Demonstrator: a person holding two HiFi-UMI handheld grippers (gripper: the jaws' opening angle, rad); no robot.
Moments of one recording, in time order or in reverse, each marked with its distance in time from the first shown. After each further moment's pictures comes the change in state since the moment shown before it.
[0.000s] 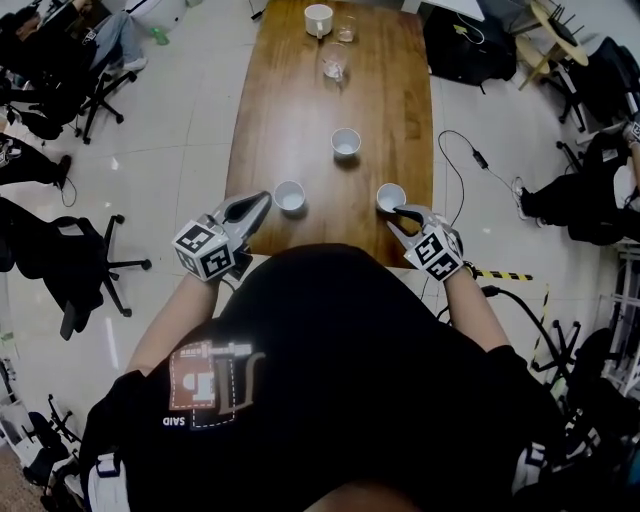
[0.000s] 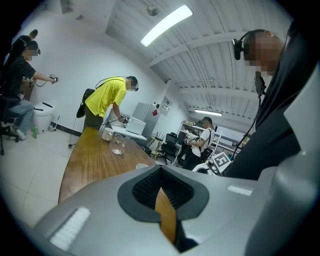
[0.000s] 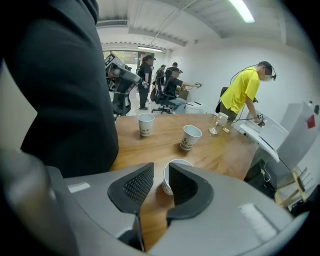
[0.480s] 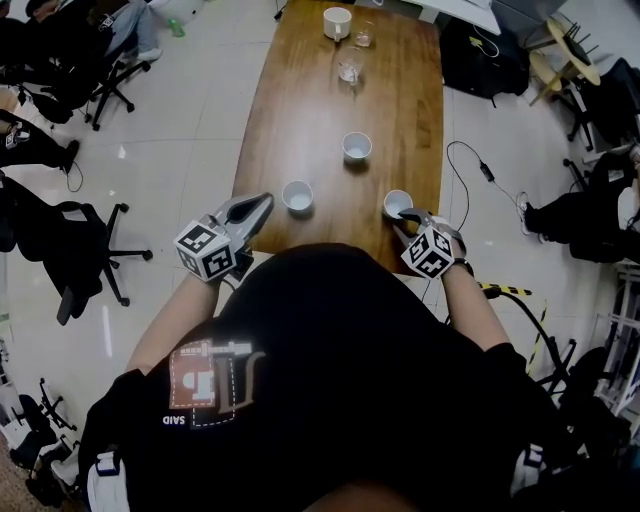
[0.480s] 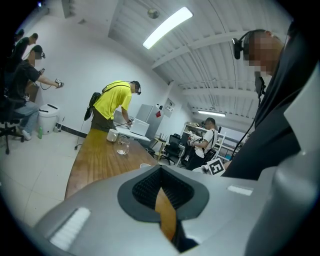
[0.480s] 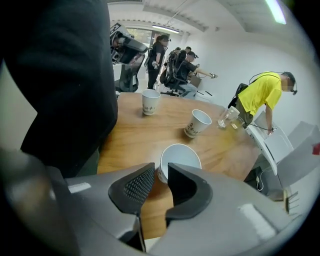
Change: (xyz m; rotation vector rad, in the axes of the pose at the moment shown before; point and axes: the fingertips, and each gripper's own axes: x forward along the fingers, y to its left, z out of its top) left arm -0.014 0.004 -0.002 -0.008 -0.017 0.045; right arm 0.033 -0.006 -0.034 -0.174 0.196 0.021
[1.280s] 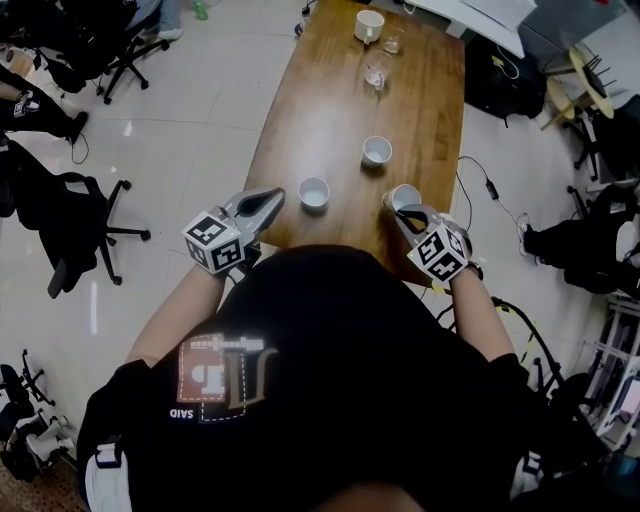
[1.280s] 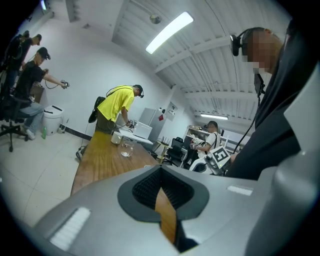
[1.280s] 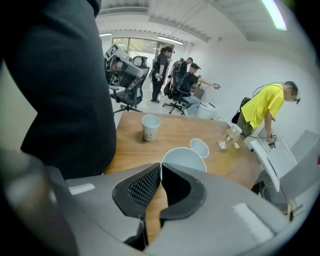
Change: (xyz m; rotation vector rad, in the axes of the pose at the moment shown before) left arm -0.013 0.007 -0.003 -0.014 -0.044 0.028; right arm -0.031 -0.014 0.076 -0.042 -0.123 0.032
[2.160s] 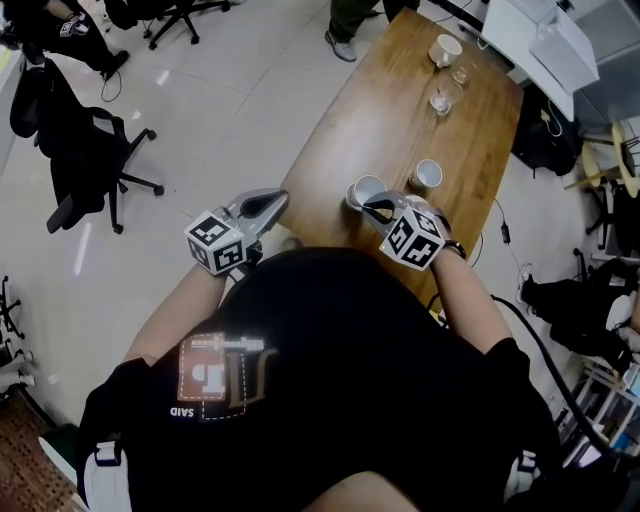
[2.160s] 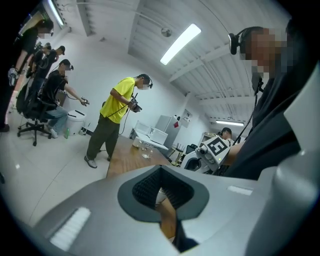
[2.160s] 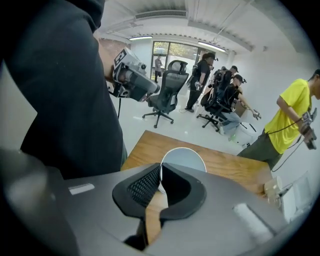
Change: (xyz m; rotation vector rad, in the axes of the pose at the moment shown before) left arm -0.092 0.042 -0.015 -0.069 -0.084 0.180; right arm 0.082 0.061 0.154 -0.329 -0.054 0.311
